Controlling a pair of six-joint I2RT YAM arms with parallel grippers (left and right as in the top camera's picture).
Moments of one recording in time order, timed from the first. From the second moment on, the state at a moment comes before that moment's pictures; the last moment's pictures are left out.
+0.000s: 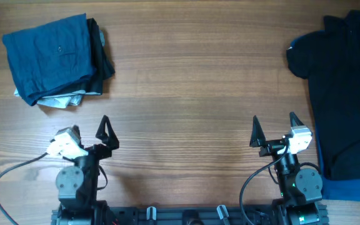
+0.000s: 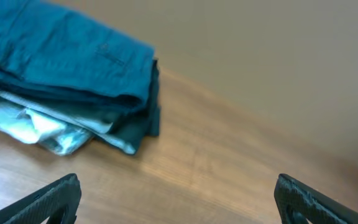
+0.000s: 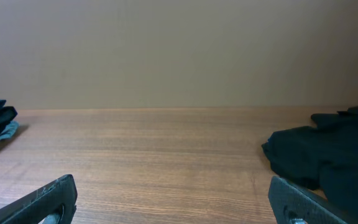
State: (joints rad) left arm 0.00 0.07 0.12 -0.21 -0.06 -0.47; right arm 0.17 0.02 0.01 0.01 0.05 0.06
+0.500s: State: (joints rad) left arm -0.02 0.01 0.01 -0.07 -0.05 -0.47; right arm 0.17 0.02 0.01 0.01 0.05 0.06
